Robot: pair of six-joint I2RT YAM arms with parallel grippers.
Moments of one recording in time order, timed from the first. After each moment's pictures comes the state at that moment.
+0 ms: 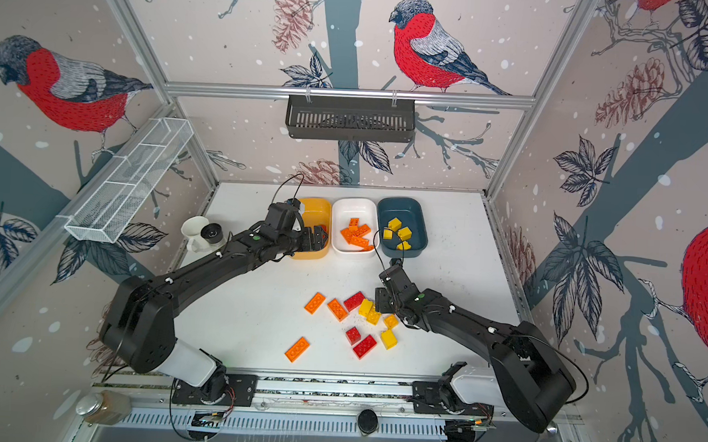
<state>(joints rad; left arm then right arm) -0.49 1.53 1.10 -0.31 0.07 -0.53 0.69 1.27 0.56 -0.29 0.14 0.53</state>
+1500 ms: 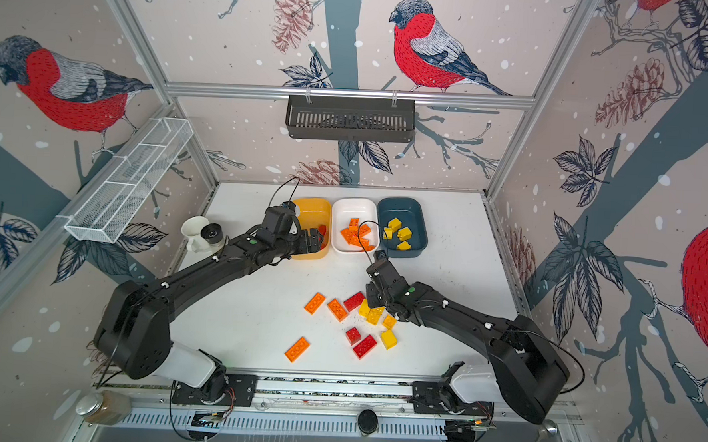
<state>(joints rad) -0.48 1.48 1.04 -0.30 0.00 -0.55 0.81 1.37 0.76 -0.27 0.16 0.41</state>
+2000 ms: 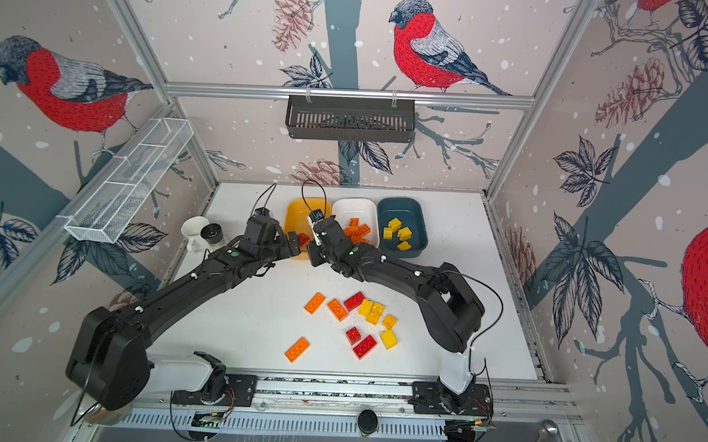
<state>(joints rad) -0.43 1.30 0.89 -0.35 -0.21 -0.60 0.88 1.94 1.44 -0.10 0.05 0.24</state>
